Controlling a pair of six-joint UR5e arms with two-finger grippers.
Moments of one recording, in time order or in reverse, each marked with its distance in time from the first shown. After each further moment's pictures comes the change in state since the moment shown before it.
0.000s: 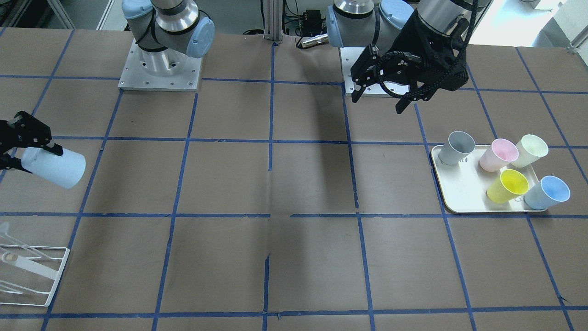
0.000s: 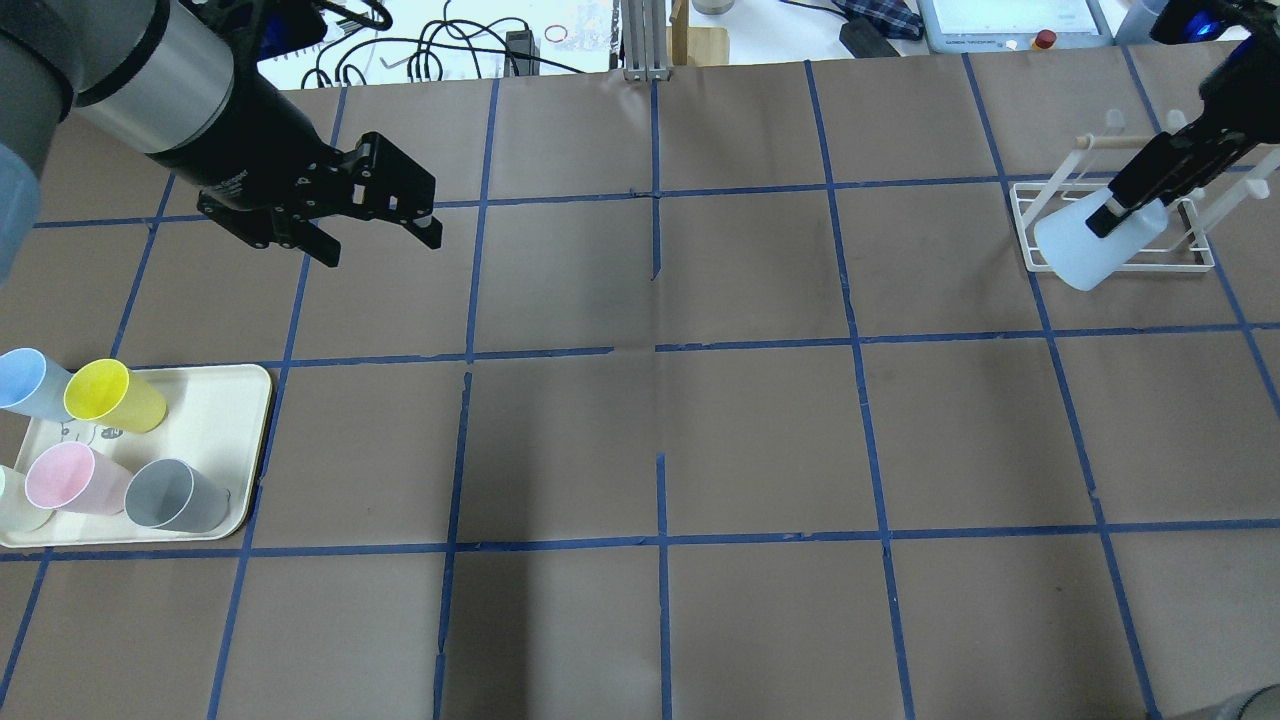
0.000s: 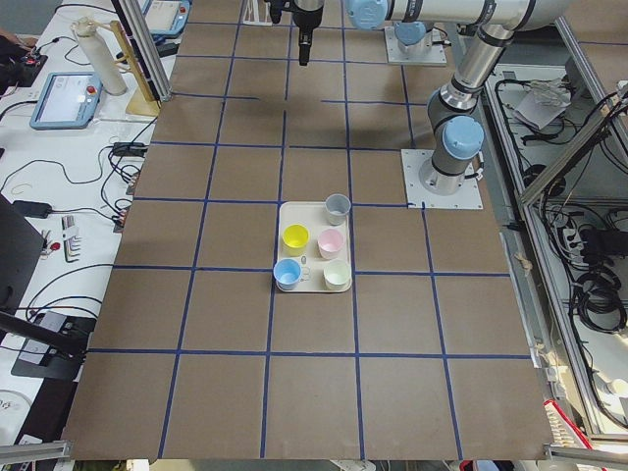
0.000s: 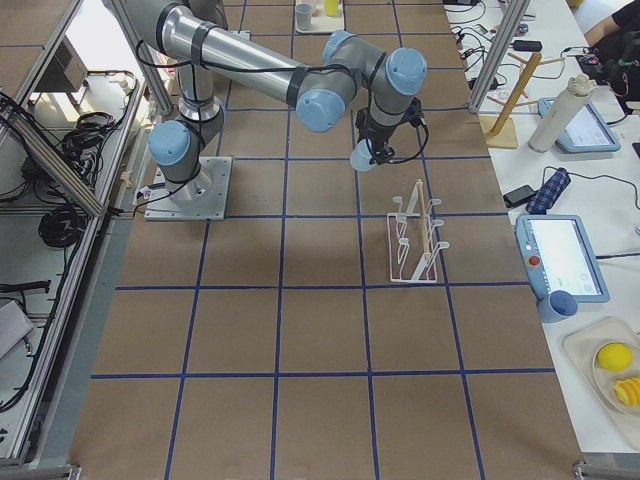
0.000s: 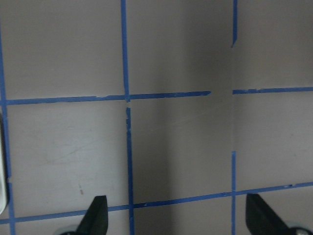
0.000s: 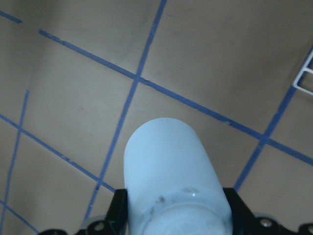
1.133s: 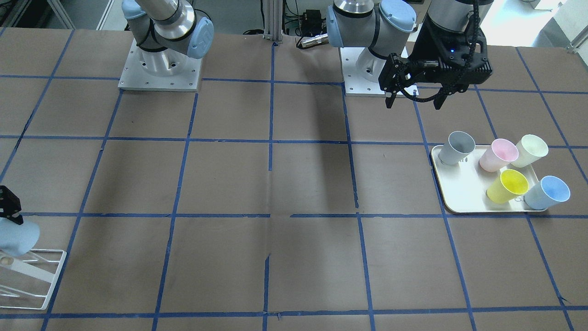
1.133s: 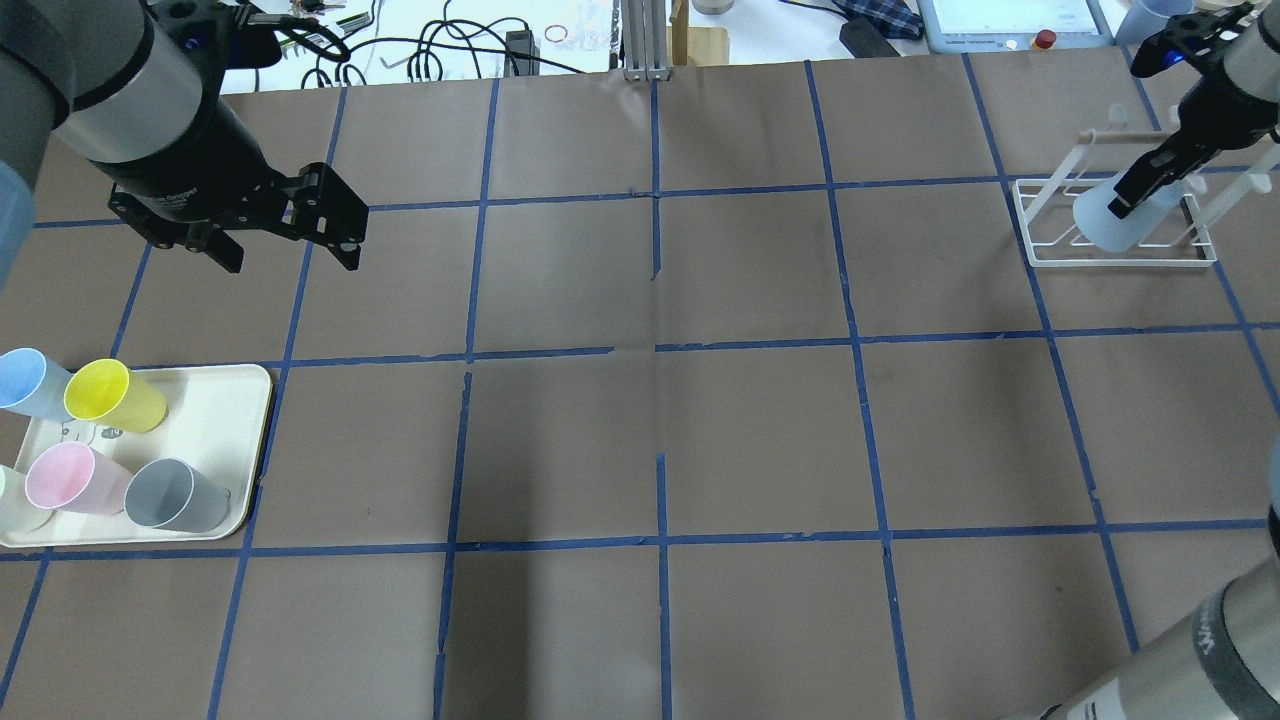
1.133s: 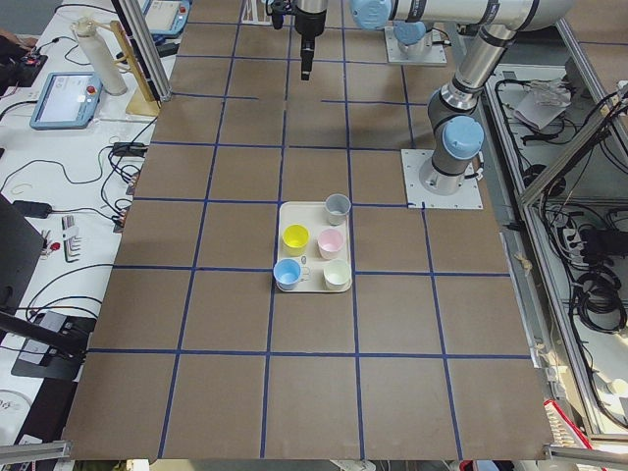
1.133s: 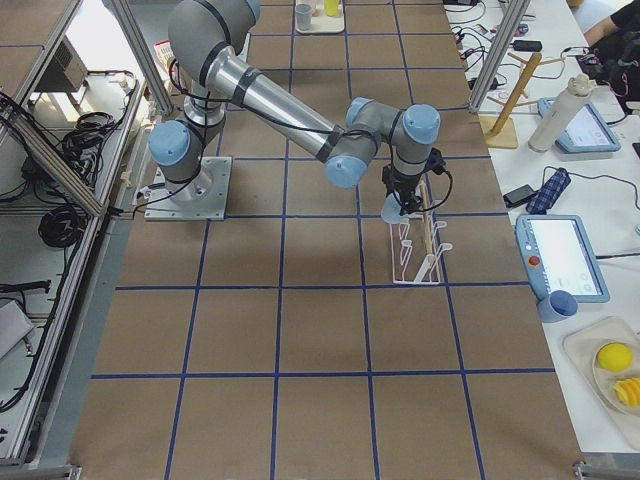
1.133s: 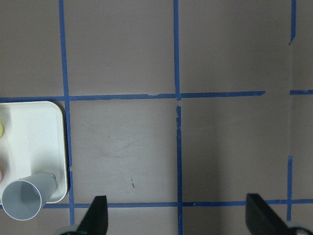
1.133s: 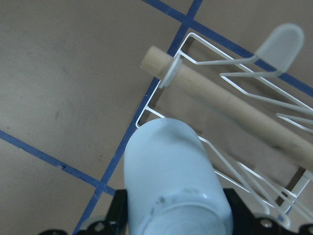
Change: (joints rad) left arm -0.005 0.016 -0.010 0.010 0.344 -0.006; right arm -0.010 0.180 0.024 -0.567 -0.228 -0.066
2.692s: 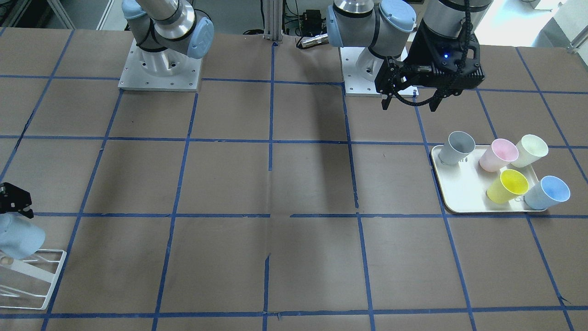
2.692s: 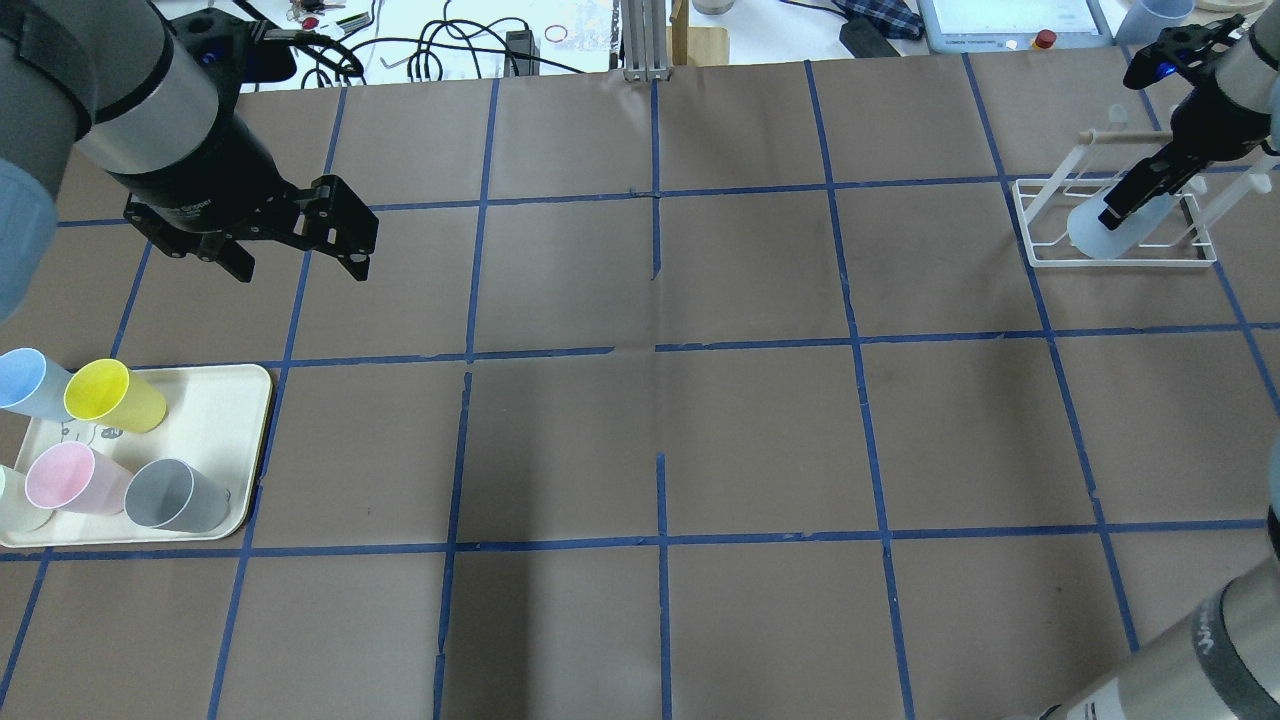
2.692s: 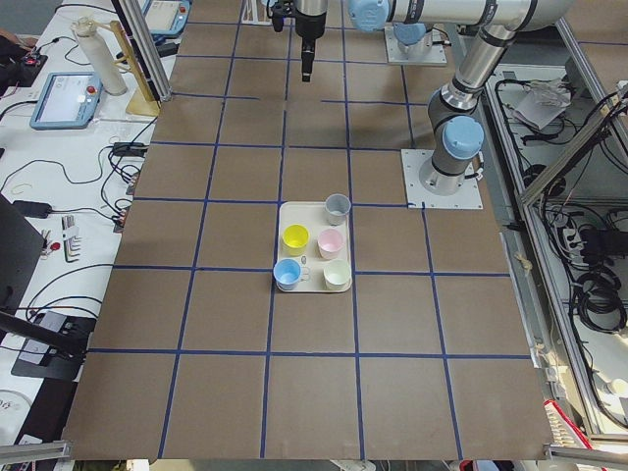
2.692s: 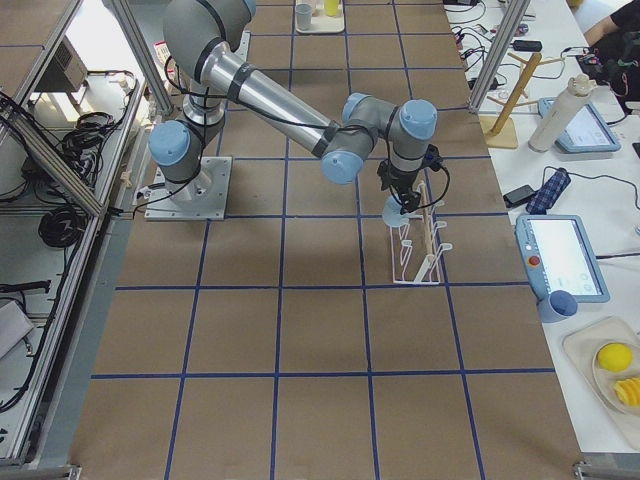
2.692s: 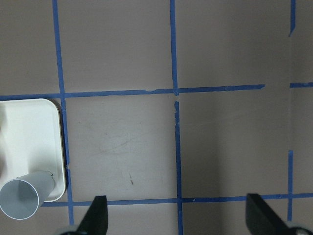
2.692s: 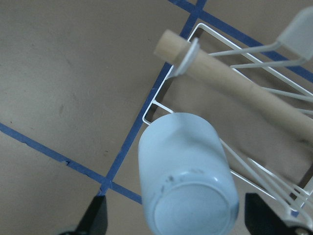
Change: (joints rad) left arm -0.007 -0.003 -0.015 0.008 -0.002 0.001; right arm 0.001 0.021 0.032 -0.025 0.003 0.000
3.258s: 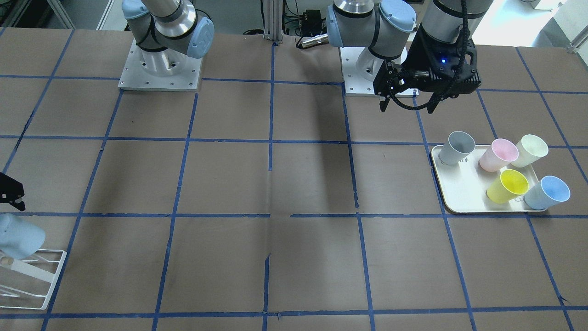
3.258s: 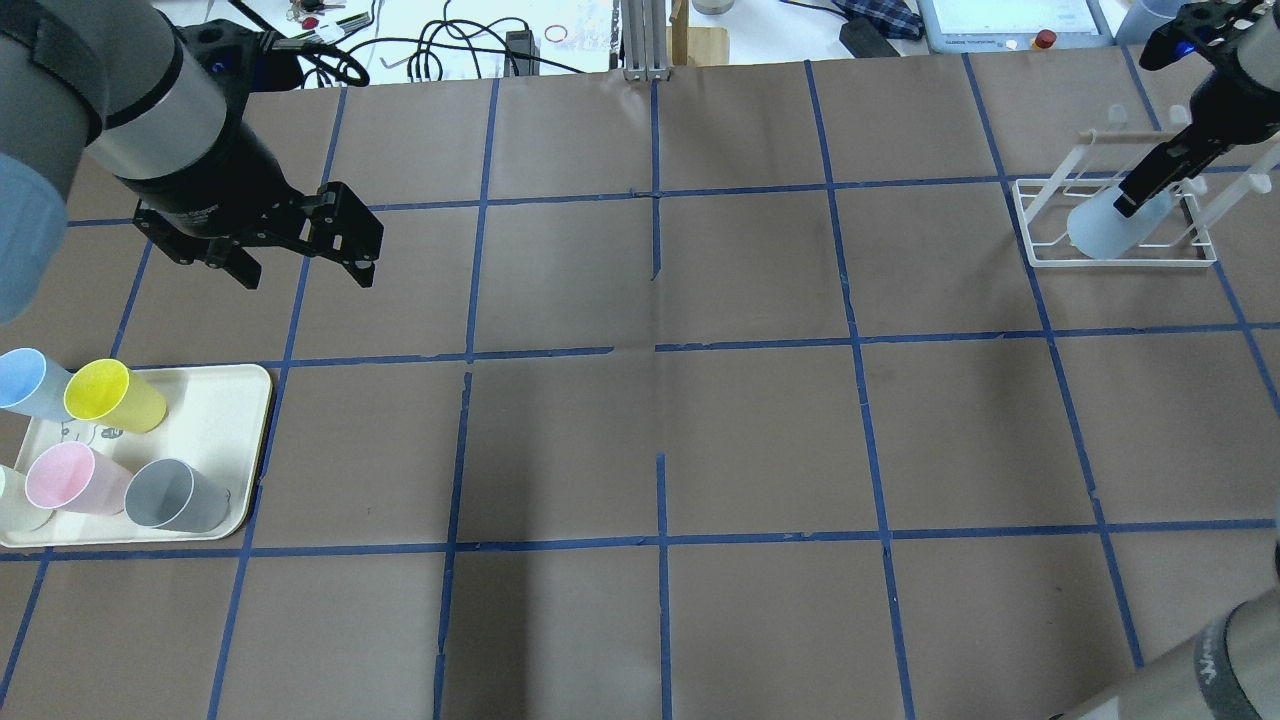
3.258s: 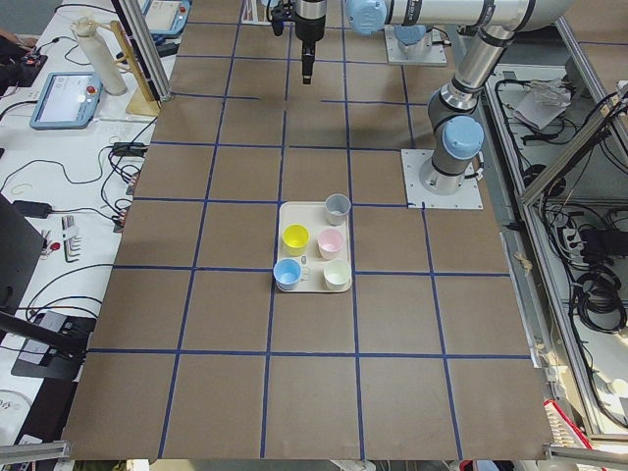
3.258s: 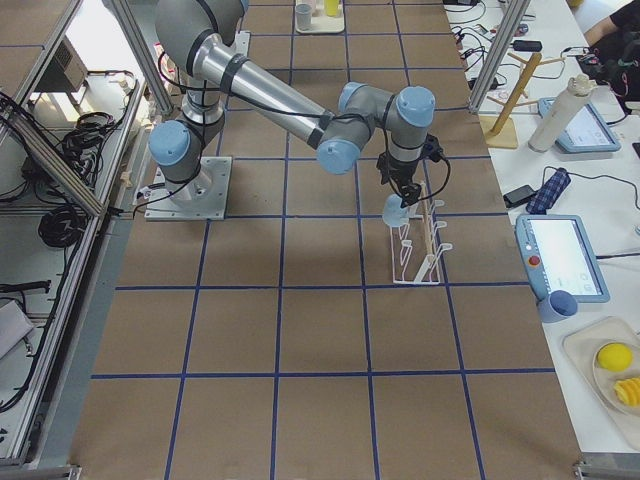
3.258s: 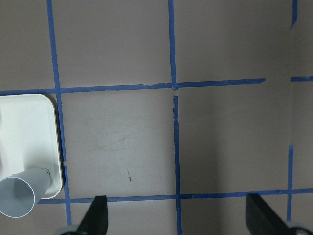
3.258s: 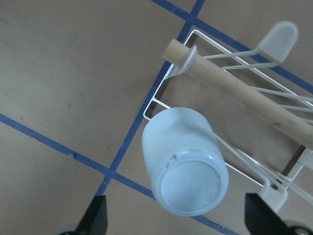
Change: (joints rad) left arm 0.001 -0.007 -0.003 -0.006 -0.005 0.001; right arm 0.003 -0.046 -0.001 0.014 -0.018 0.001
